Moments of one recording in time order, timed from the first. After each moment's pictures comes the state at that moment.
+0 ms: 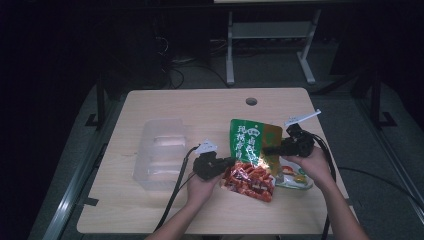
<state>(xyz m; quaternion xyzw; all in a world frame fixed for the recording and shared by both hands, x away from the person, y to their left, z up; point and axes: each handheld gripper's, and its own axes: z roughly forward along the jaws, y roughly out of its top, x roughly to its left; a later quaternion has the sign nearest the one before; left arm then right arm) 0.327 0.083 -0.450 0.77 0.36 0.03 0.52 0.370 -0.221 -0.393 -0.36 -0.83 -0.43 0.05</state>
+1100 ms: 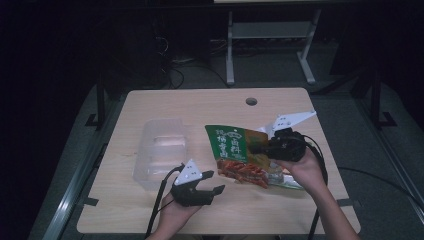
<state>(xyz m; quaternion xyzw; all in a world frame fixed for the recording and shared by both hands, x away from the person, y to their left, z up) 0.247 0.129 -0.418 0.82 0.28 0.10 0.49 0.318 -0.168 -0.325 -0.26 -0.84 -0.47 -0.04</state>
